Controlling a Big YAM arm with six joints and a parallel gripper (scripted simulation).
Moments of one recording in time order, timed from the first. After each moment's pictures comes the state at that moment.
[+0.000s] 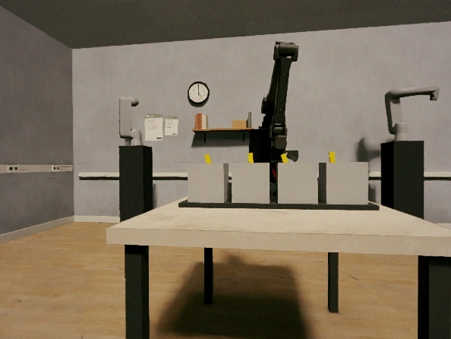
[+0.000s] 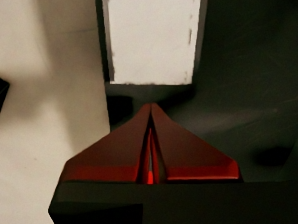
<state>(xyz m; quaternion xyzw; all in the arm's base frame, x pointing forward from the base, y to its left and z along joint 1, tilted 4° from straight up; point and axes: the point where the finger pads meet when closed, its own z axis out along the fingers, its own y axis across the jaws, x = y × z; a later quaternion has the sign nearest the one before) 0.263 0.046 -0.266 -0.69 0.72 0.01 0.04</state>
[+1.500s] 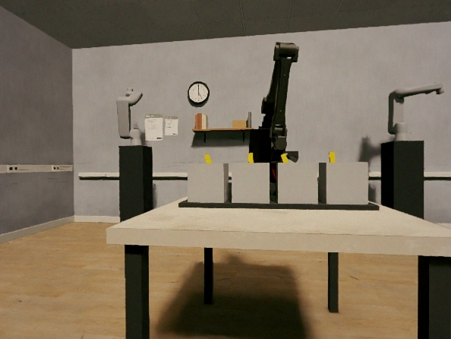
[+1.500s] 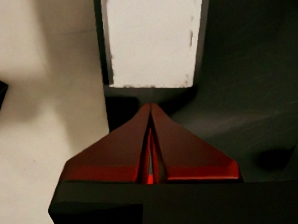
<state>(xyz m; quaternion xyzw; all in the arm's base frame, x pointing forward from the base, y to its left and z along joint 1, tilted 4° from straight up) 0.263 0.046 -0.269 -0.69 0.72 0.01 0.04</state>
